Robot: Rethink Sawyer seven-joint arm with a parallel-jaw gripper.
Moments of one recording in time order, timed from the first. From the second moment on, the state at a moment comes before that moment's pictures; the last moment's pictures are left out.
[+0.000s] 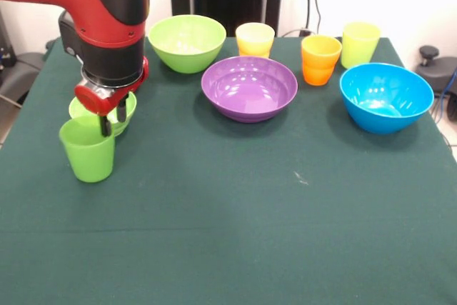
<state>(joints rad) -0.73 -0.46 0.49 1.38 -0.78 0.96 0.76</state>
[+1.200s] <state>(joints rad) -0.73 -0.51 0.49 1.40 -0.70 0.96 0.76</state>
